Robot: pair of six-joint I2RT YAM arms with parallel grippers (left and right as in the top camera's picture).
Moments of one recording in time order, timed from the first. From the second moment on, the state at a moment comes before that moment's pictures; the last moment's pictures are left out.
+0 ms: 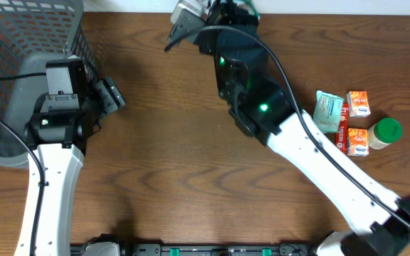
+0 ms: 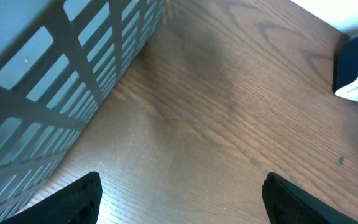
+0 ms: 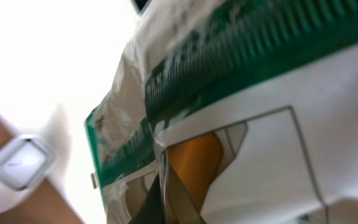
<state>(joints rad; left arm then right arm) 0.05 1.29 1.19 -0.78 -0.03 -0.43 0.72 1.67 1.61 0.06 0.62 -1.10</state>
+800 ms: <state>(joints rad) 0.05 1.29 1.19 -0.78 -0.03 -0.43 0.56 2.30 1.61 0.75 0.63 -1.49</state>
